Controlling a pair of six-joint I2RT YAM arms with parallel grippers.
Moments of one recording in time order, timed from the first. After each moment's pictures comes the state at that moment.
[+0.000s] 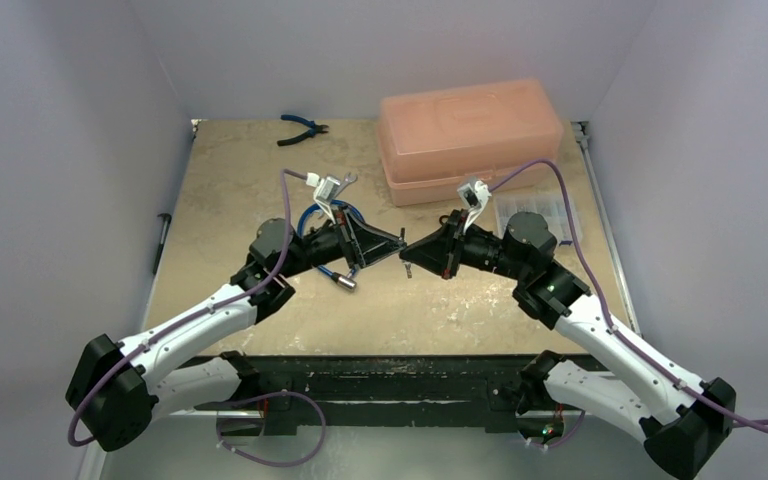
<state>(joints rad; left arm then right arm) -0.72 1.07 0.67 0.56 0.49 -0.87 0.66 0.89 0.78 0.06 -0.52 0.49</state>
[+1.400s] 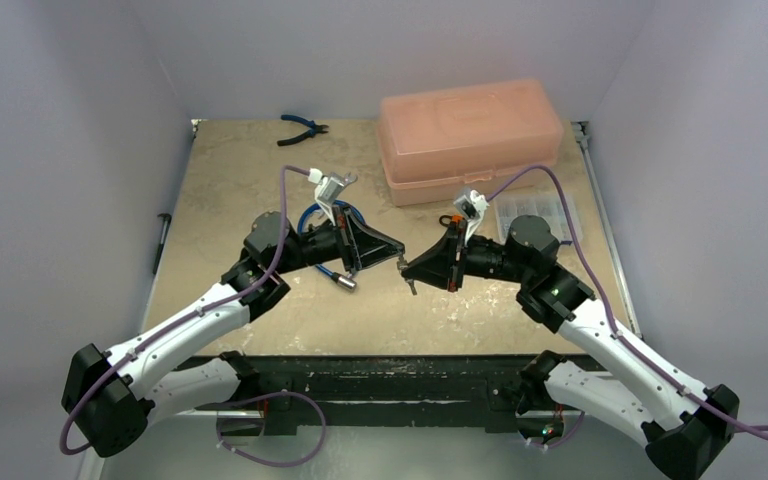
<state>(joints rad) -0.72 1.03 0.74 0.42 0.56 -0.77 0.66 0.86 0.76 0.01 -0.66 0.46</state>
